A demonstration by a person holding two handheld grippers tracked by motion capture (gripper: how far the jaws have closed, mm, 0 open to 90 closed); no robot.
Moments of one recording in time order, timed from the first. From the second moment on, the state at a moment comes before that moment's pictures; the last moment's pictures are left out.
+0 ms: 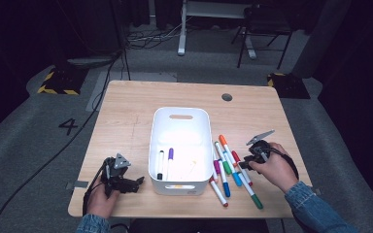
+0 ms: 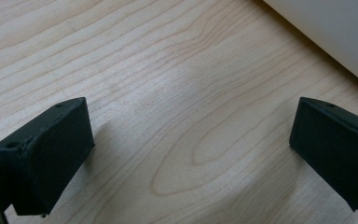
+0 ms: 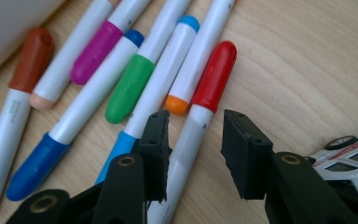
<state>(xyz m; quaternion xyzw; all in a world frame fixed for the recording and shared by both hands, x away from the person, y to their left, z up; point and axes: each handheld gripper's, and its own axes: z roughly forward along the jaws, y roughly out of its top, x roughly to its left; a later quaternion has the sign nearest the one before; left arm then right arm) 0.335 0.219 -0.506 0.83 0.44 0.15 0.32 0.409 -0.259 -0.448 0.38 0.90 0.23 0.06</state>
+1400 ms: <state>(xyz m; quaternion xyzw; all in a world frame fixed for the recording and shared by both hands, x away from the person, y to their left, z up) 0.335 0.219 -0.506 0.83 0.44 0.15 0.32 0.406 -0.268 -0.416 0.41 0.87 0.26 0.08</state>
